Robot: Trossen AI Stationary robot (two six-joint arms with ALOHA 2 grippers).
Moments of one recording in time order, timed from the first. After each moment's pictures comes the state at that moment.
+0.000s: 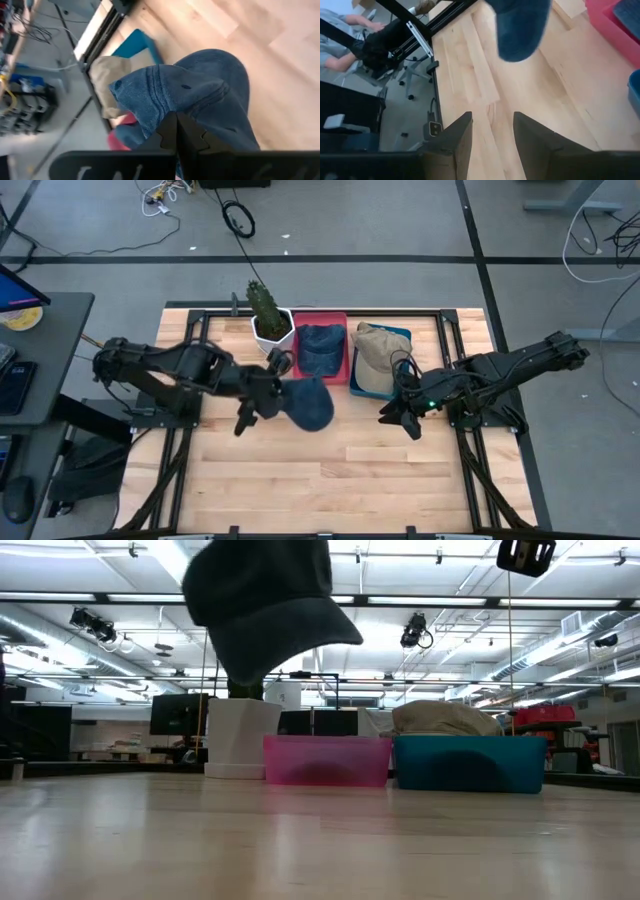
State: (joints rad) left arm -0.27 1.45 1.66 -1.05 -0.36 0.65; right arm 0.32 1.06 1.06 -0.63 0.05 0.78
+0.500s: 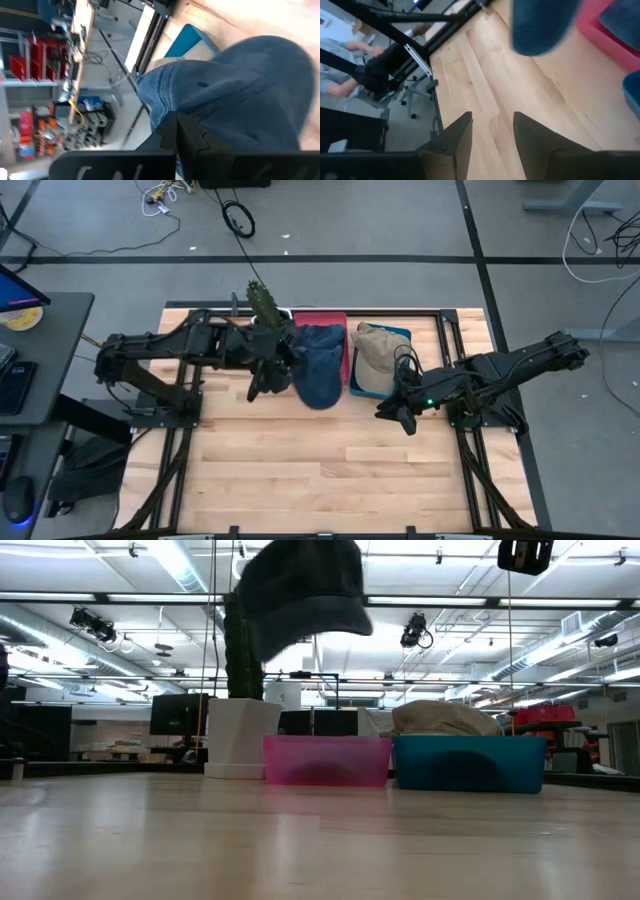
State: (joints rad) left arm -0.07 1.45 1.66 -0.83 -0.32 1.10; right arm 0.32 1.06 1.06 -0.60 0.12 0.86
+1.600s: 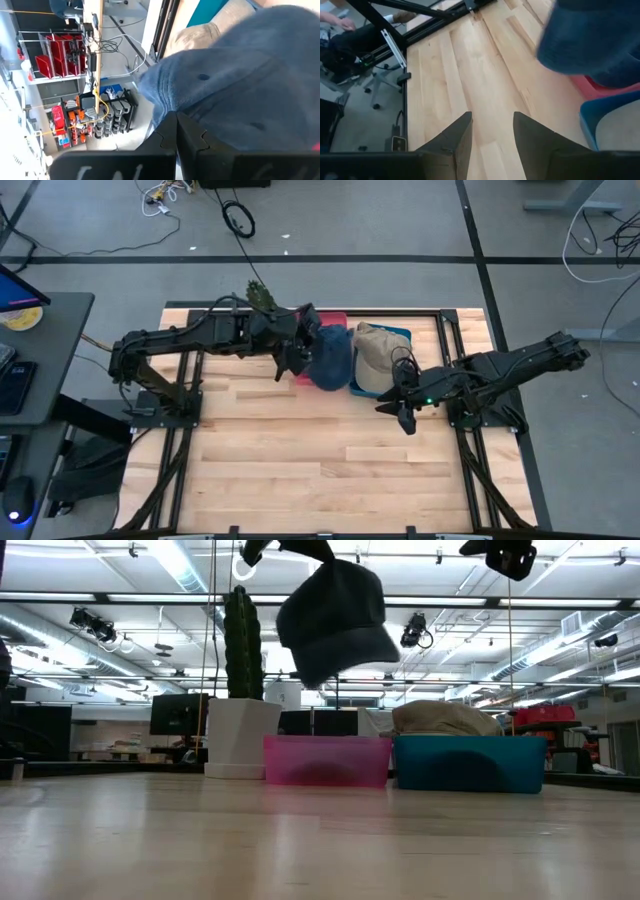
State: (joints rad) left arm 0.08 1.55 1.66 -0.66 -0.33 1.35; right arm 0.31 1.06 1.06 -0.64 0.19 0.63
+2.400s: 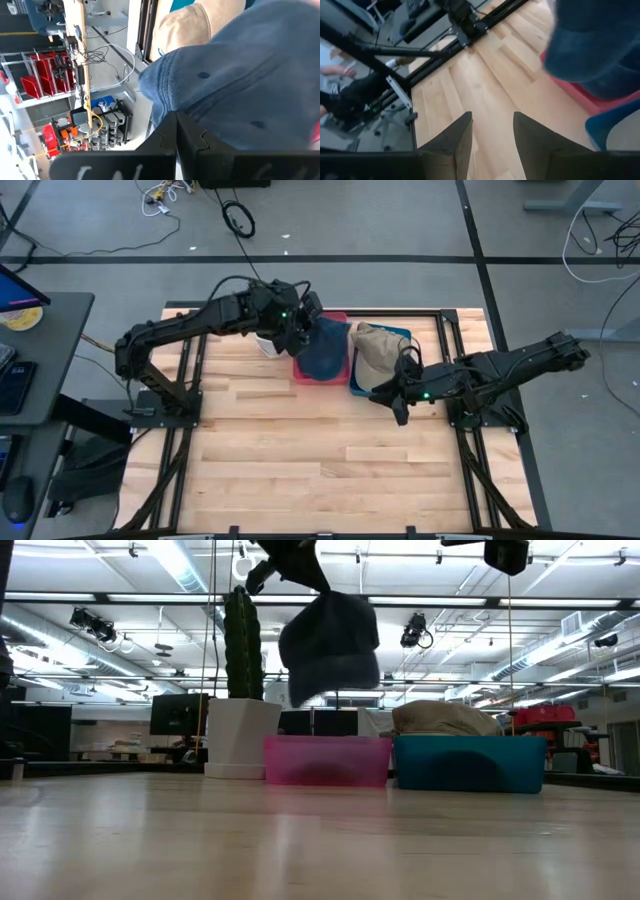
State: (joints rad) left arm 0.26 1.59 1.66 -0.68 -0.12 1.54; right arm 0.30 1.06 1.06 -0.54 0.30 0.76
